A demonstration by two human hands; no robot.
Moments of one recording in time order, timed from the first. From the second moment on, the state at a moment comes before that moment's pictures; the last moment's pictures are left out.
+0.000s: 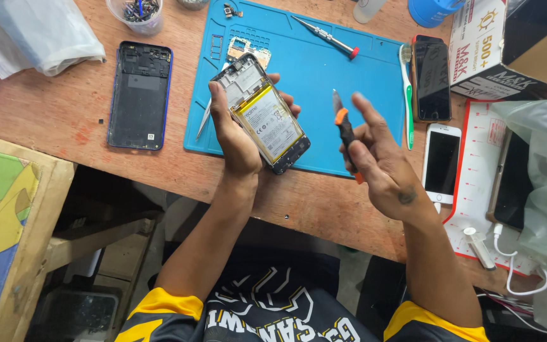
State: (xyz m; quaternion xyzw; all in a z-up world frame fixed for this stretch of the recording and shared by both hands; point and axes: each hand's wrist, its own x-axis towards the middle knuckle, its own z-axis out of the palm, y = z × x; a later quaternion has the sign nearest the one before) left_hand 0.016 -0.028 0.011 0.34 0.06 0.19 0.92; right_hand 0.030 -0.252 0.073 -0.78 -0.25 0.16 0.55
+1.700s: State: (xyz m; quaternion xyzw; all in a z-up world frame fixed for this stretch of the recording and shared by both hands) left_hand 0.004 -0.038 0.002 0.34 0.03 0.16 0.93; right_hand 0.001 -0.213 0.031 -0.71 -0.25 0.13 0.65
